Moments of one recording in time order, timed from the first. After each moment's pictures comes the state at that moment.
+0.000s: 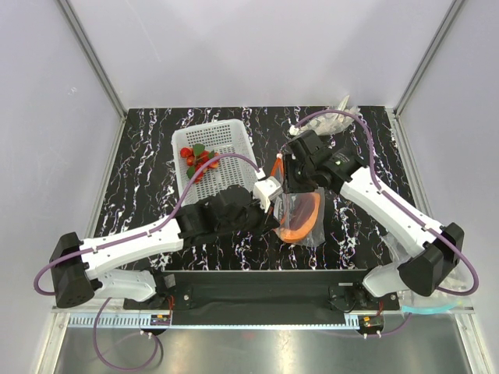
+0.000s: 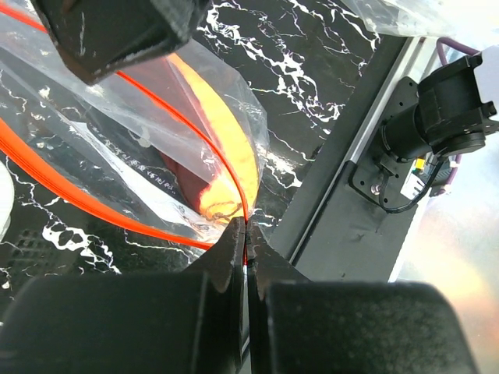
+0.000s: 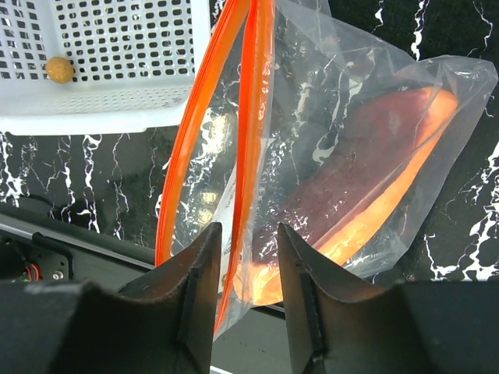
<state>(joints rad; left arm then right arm) -1.10 1.21 0.95 -0.22 0.07 -0.30 0.69 1.42 1.43 -0.93 0.09 0.53</state>
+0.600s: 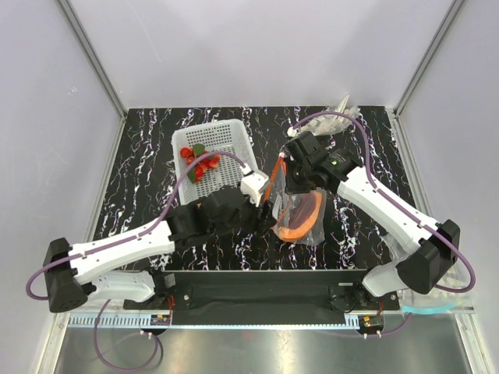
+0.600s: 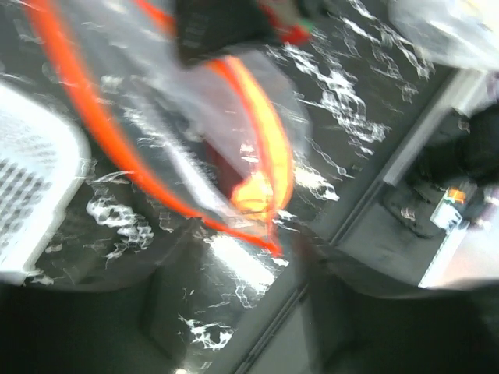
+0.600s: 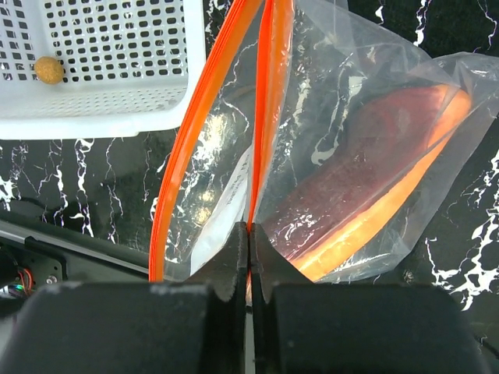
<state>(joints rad) -1.10 1.16 0.95 -0.28 -0.10 -0.33 0.69 1.45 1.41 -0.91 0.09 0.53</state>
